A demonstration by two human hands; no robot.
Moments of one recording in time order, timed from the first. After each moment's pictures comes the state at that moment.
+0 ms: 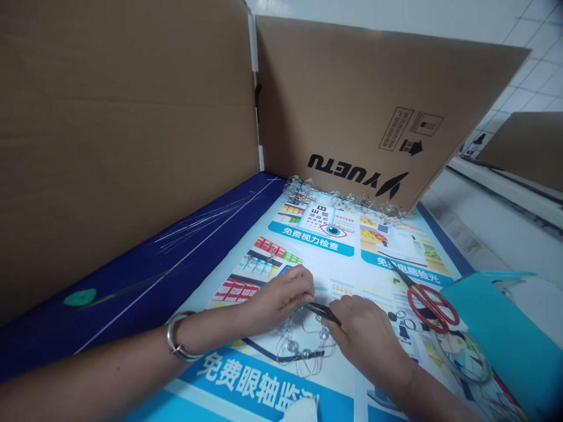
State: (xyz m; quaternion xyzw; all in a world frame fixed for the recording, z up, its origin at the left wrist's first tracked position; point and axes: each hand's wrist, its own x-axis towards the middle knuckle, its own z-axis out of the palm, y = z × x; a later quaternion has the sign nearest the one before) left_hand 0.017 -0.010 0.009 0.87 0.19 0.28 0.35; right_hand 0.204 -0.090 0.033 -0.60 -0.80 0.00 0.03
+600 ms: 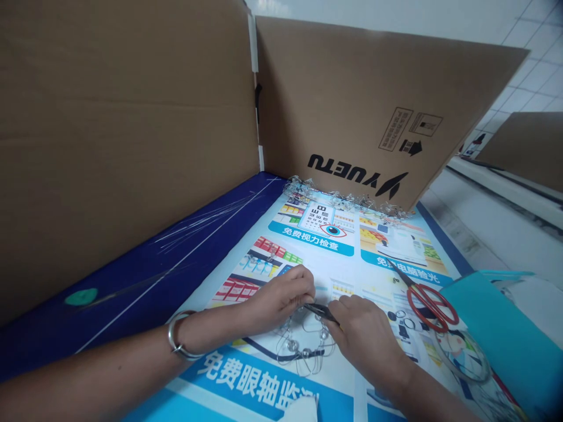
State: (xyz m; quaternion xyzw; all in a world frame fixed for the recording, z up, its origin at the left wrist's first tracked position) left_hand 0.016 -0.009 0.008 0.88 0.19 0.29 0.33; right_hand 0.202 -0.091 0.029 -0.60 -0.80 -0.02 0.04
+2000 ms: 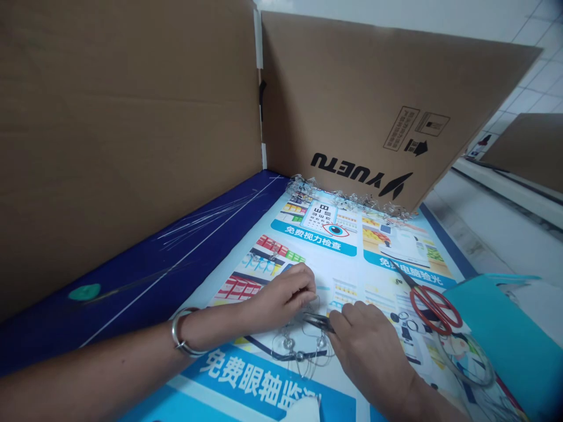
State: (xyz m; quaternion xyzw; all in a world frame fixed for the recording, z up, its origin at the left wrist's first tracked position) left_hand 0.017 -0.011 0.013 0.87 0.22 0.30 0.33; right_hand 0.199 -0.103 0.024 -0.56 -0.83 -0.08 0.05
